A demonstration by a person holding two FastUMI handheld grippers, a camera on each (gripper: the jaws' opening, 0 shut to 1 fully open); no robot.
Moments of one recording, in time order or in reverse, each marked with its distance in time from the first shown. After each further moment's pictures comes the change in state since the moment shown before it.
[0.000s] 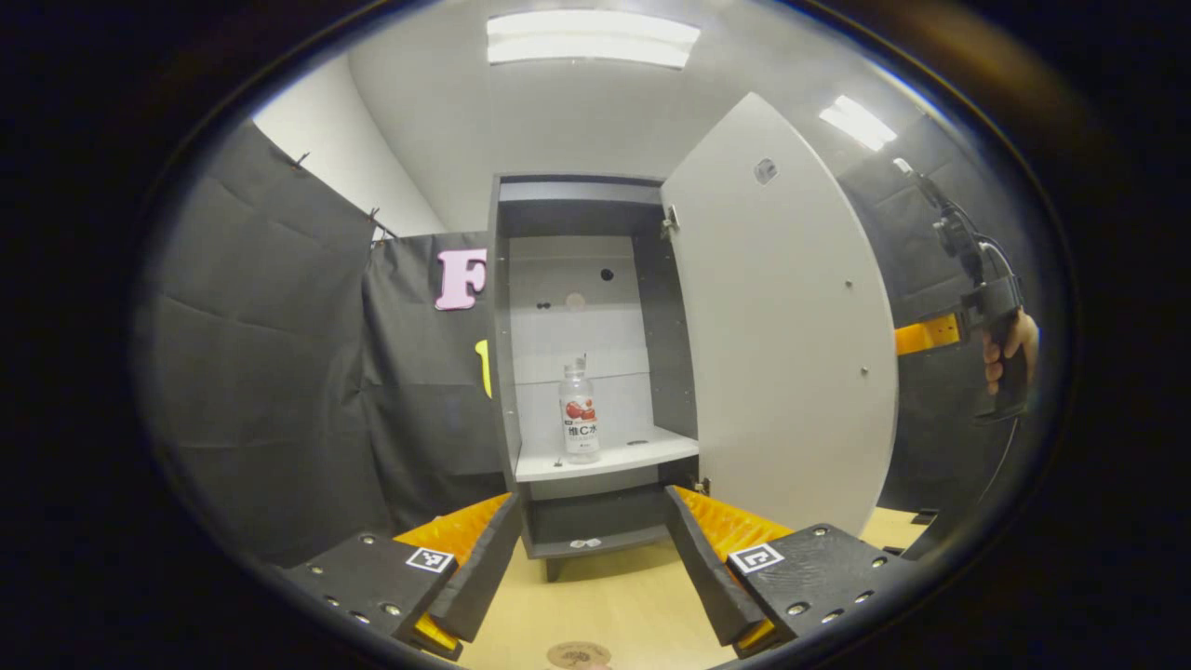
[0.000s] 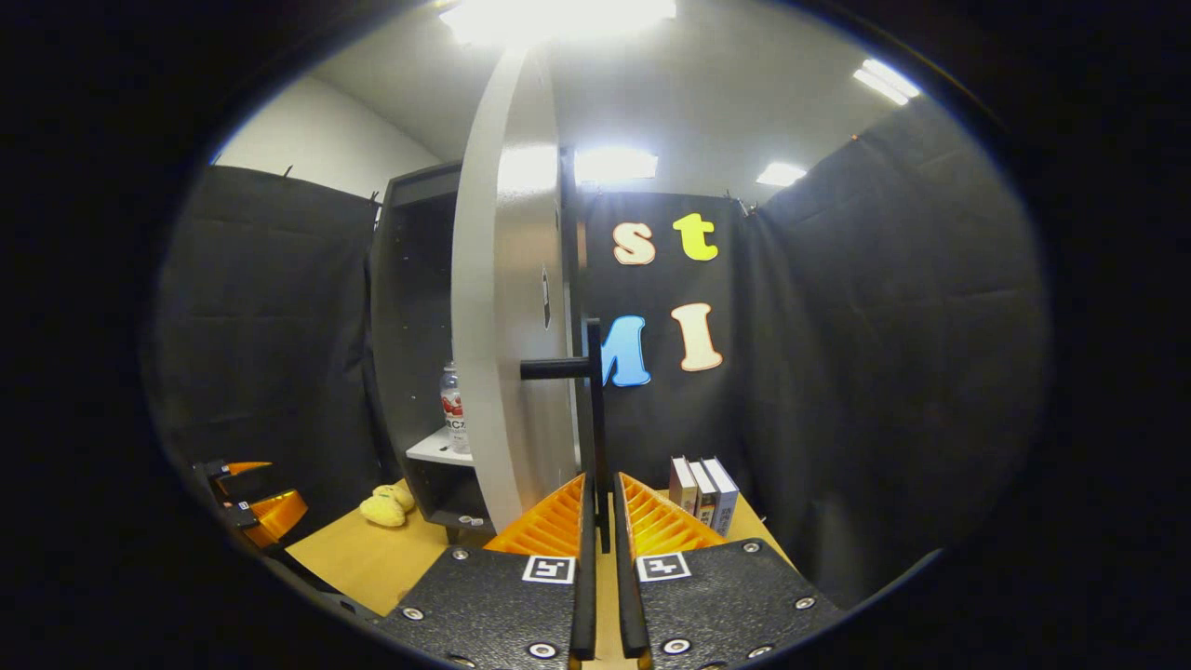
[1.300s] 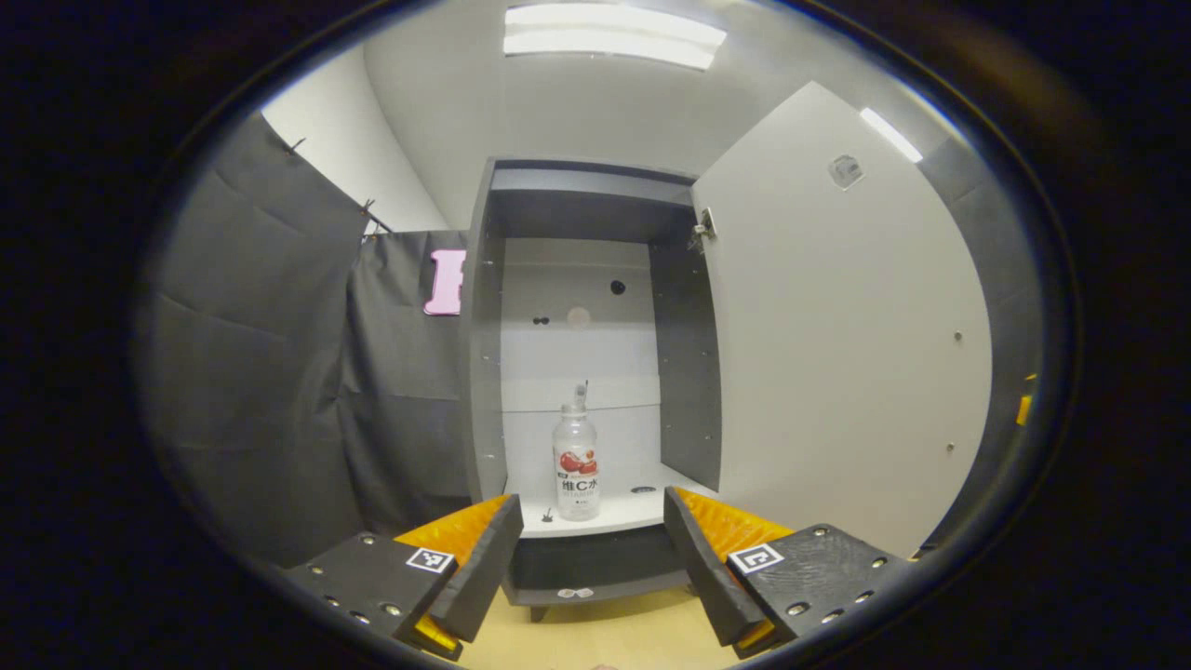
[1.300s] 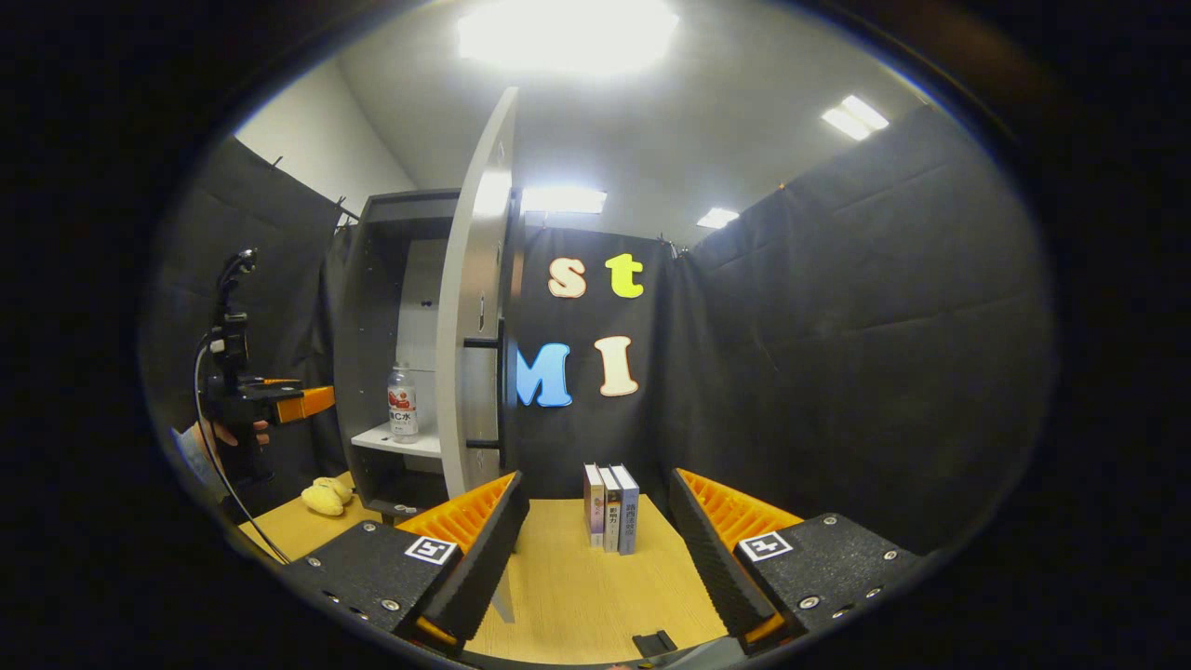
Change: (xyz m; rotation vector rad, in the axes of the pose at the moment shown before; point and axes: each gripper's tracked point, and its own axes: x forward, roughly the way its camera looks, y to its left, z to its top) left arm 0.141 0.014 0.049 -0.059 -0.022 -0.005; right arm -0.113 -0.069 -0.022 -0.117 -0.120 -0.284
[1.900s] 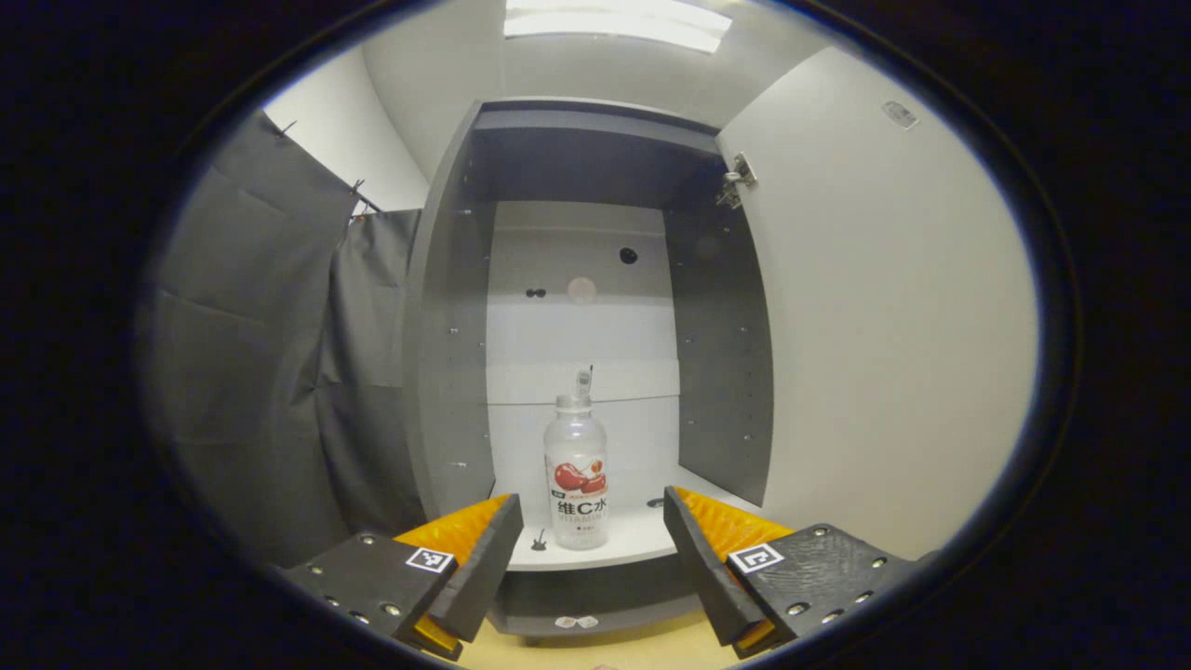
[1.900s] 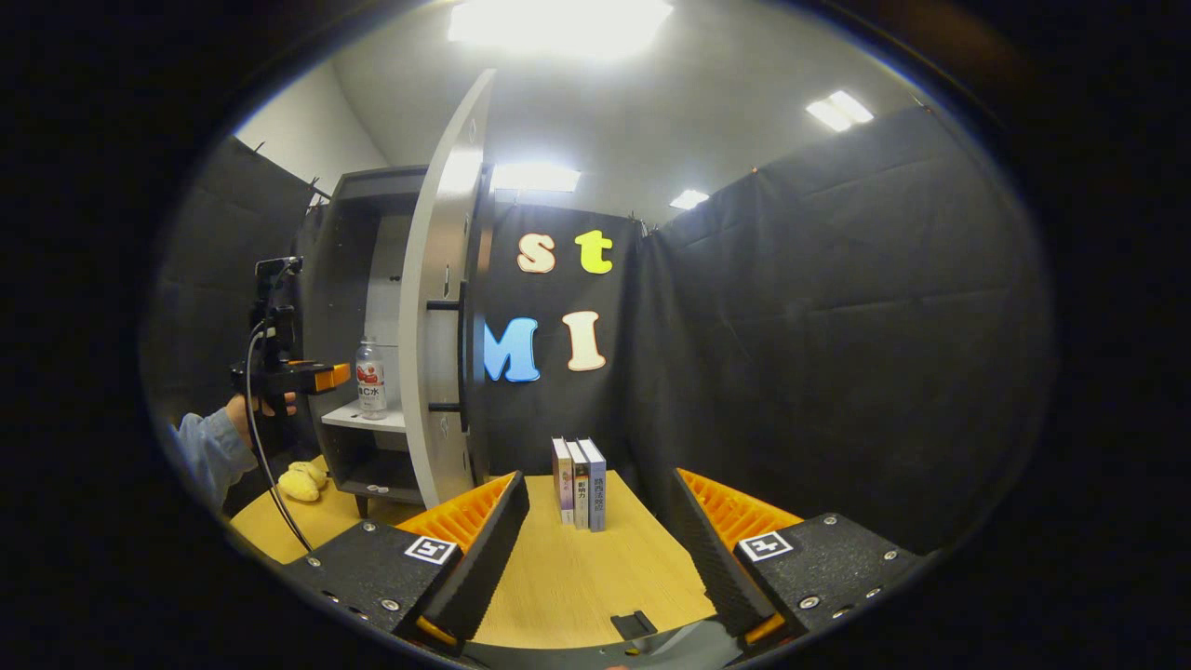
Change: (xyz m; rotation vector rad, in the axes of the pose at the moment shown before) left arm 0.116 0.013 -0.032 -0.009 0.023 0.016; right arm -0.015 -0.021 -0.024 -0.008 0.072 -0.091
